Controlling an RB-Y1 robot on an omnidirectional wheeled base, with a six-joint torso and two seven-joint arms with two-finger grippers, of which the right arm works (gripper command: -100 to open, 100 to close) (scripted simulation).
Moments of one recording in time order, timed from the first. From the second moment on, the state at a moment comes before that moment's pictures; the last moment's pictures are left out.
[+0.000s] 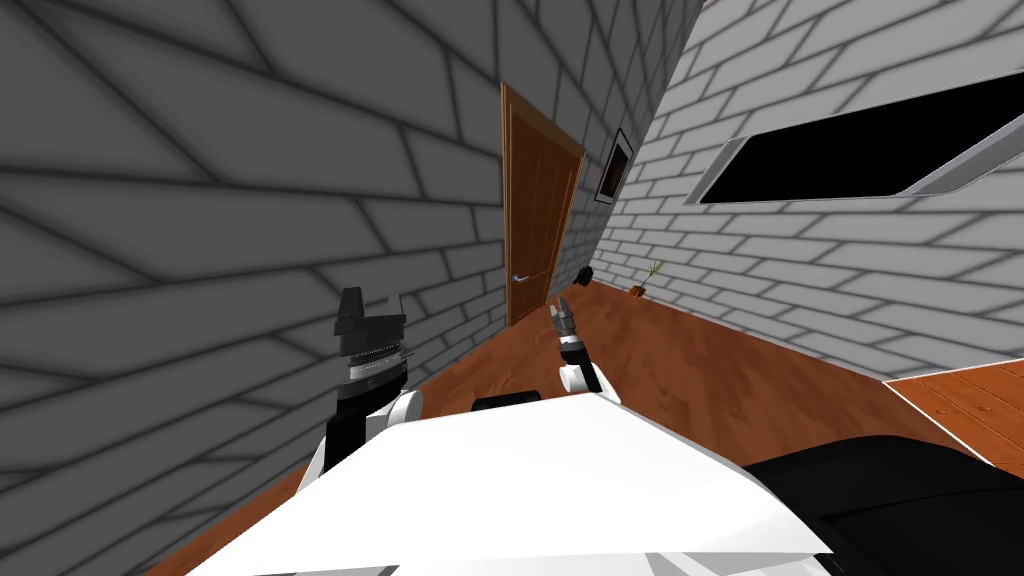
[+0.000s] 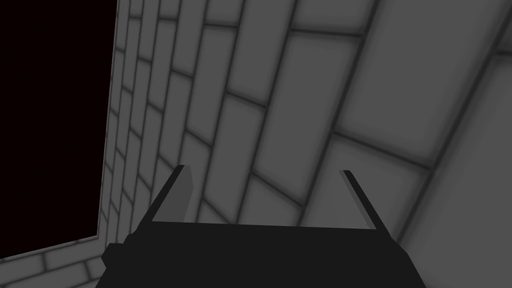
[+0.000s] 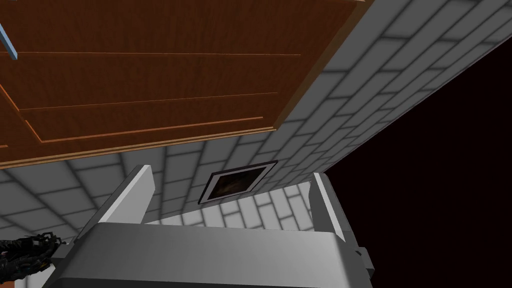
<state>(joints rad) 0.34 -0.13 0.07 -1.84 -0.03 -0.55 -0.03</state>
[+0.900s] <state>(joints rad) 0.26 -0.18 0.08 -1.59 -0.02 -0.63 -0.09</state>
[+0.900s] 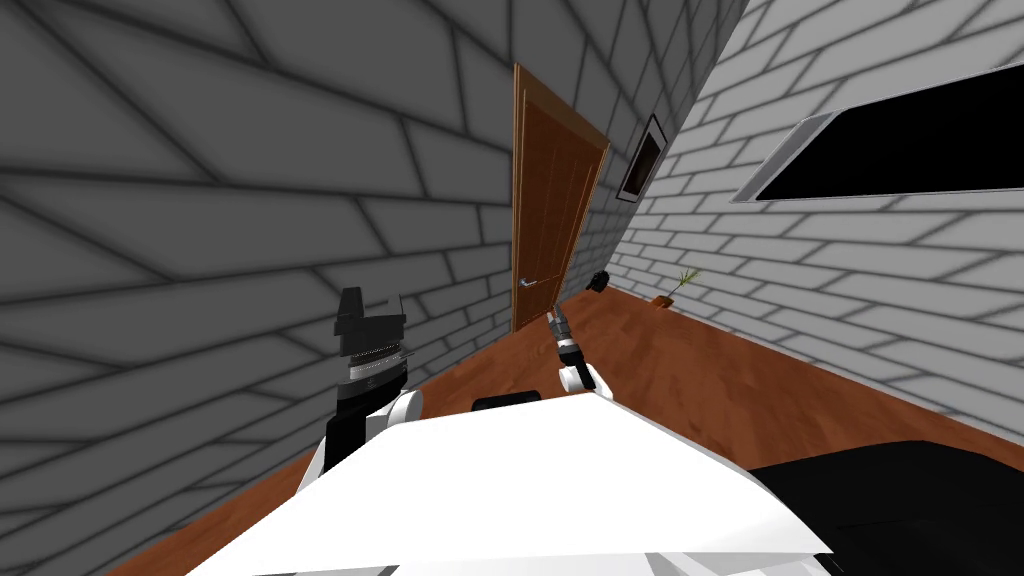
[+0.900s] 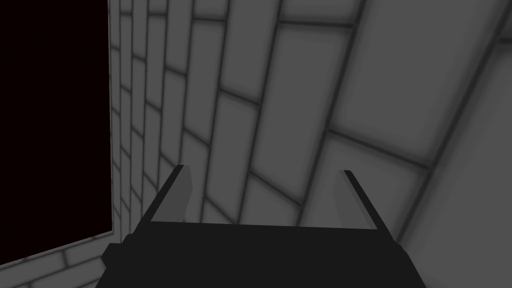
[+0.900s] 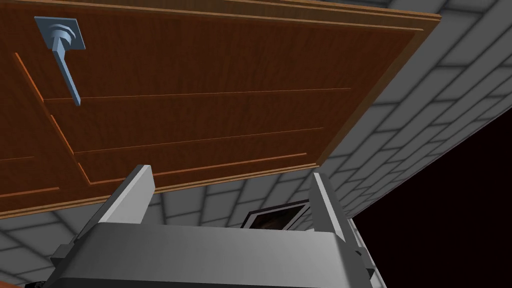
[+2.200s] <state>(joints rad) 0.16 -0.24 0.08 -1.26 -0.02 -0.74 -0.18</state>
